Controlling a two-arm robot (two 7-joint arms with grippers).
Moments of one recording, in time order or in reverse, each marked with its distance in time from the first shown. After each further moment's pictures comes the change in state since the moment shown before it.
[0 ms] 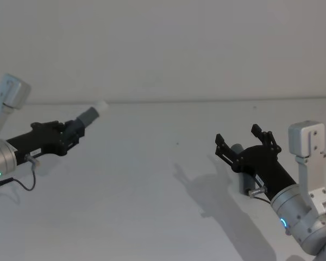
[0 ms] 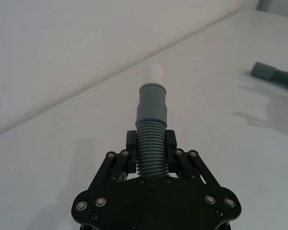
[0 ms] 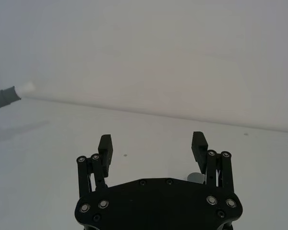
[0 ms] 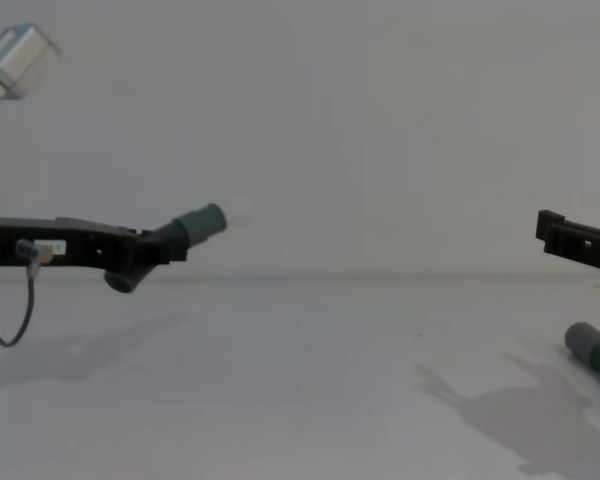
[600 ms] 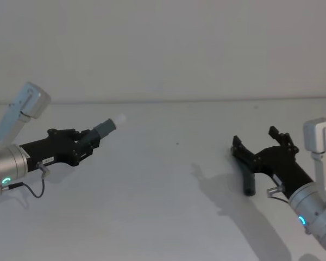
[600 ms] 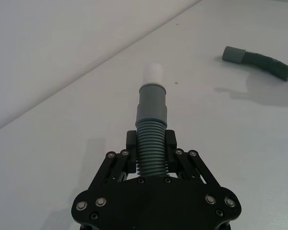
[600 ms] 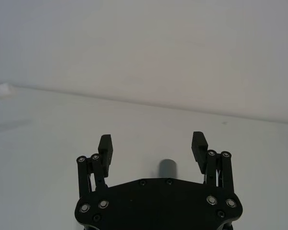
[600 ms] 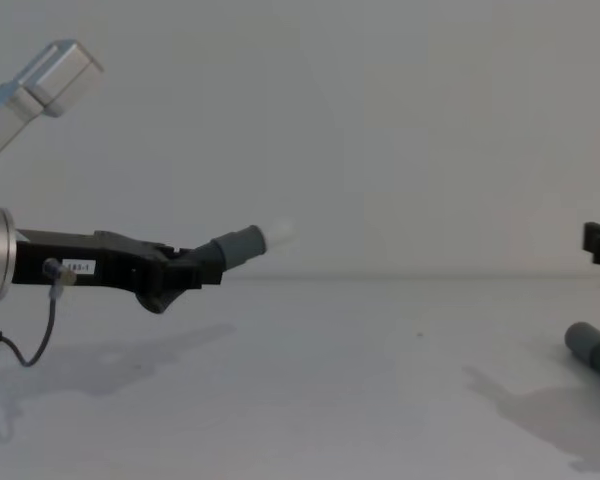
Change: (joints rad) left arm -0.031 0.017 0.078 0.024 0.019 -0.046 -0.080; right arm -0.012 0.035 0.056 -0.017 0.005 0.069 0.004
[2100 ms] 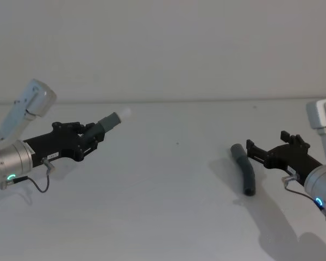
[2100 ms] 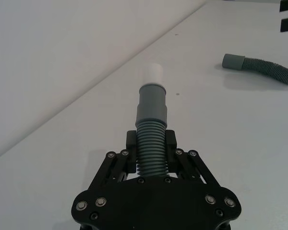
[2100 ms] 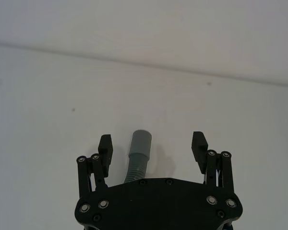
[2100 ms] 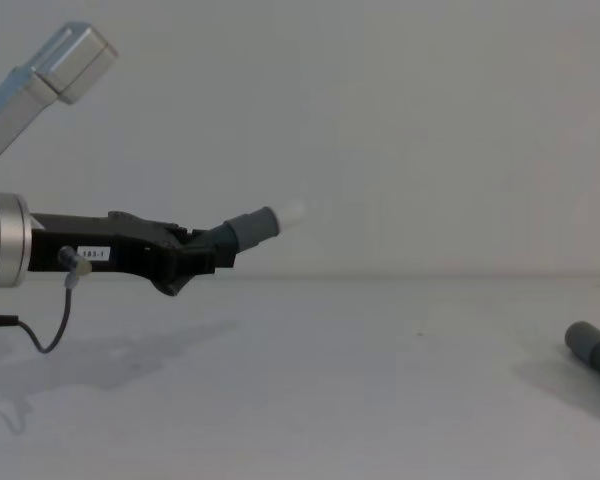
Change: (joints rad) left arm -0.015 0.002 0.032 -0.005 0.014 -0.071 0.024; right arm 0.098 0.054 0.052 0.003 0.044 0.342 0.042
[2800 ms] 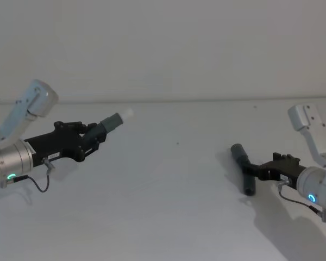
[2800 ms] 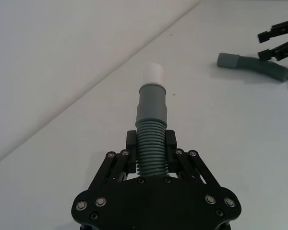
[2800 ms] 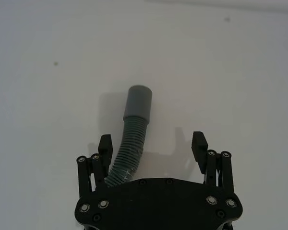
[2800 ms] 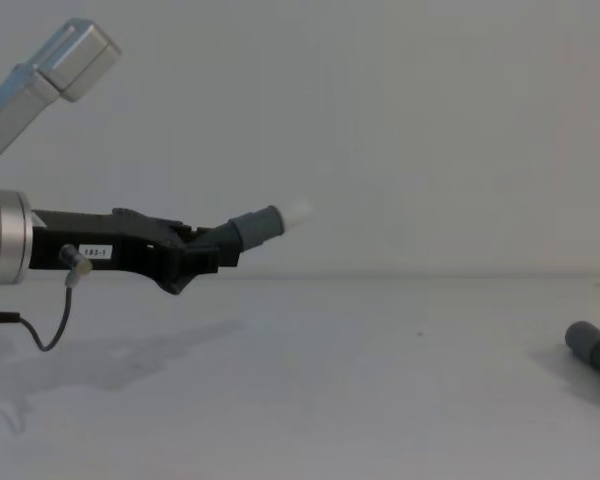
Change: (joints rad) left arm -0.013 0.008 0.015 0.006 0.004 -0.021 -0.021; right arm 0.118 -0.011 -0.031 0.112 0.022 0.273 0.032
